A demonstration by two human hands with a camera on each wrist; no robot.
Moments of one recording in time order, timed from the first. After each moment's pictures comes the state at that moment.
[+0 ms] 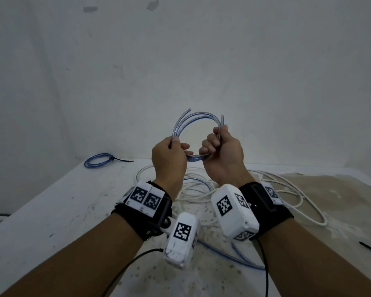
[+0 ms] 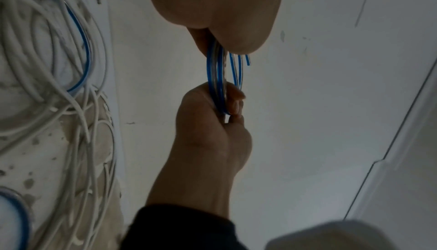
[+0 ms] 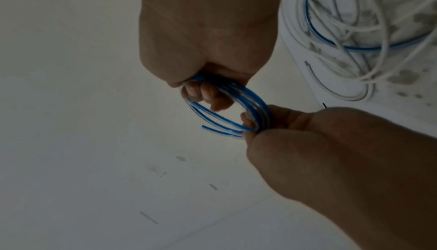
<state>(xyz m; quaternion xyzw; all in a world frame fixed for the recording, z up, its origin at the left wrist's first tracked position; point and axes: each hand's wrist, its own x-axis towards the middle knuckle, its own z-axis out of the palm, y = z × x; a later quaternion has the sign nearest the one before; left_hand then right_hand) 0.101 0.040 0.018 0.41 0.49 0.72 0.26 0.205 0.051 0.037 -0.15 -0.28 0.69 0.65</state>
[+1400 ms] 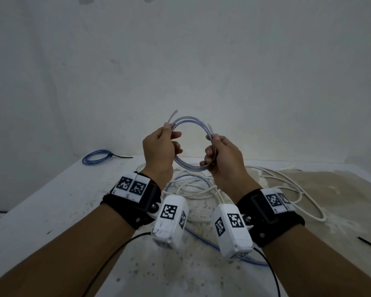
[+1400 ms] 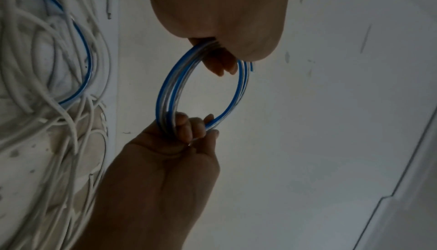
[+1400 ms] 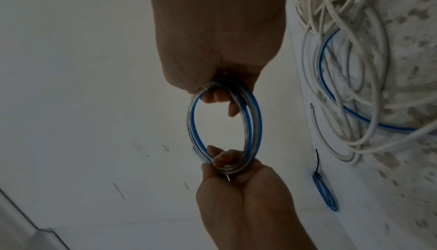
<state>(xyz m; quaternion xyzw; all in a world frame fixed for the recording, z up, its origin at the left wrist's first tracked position) 0.083 0.049 0.028 0.38 0.42 0.75 0.35 0.214 0.051 0.010 -0.32 -0.41 0.57 0.64</state>
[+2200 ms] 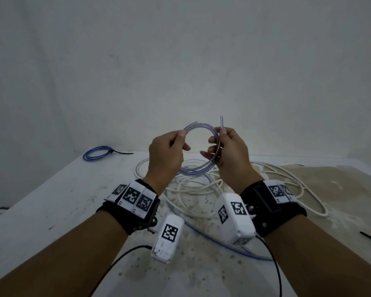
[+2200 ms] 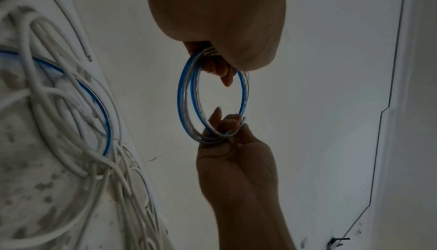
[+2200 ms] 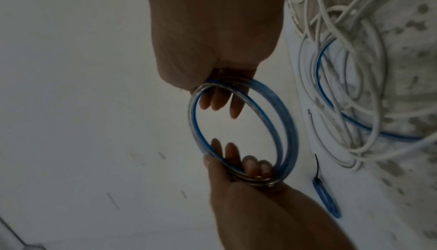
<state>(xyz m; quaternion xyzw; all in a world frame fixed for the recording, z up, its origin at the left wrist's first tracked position) 0.077 0.043 -0.001 0.57 0.46 0.65 0.20 0.219 0.056 0.011 -0.32 -0.42 0.54 0.65</state>
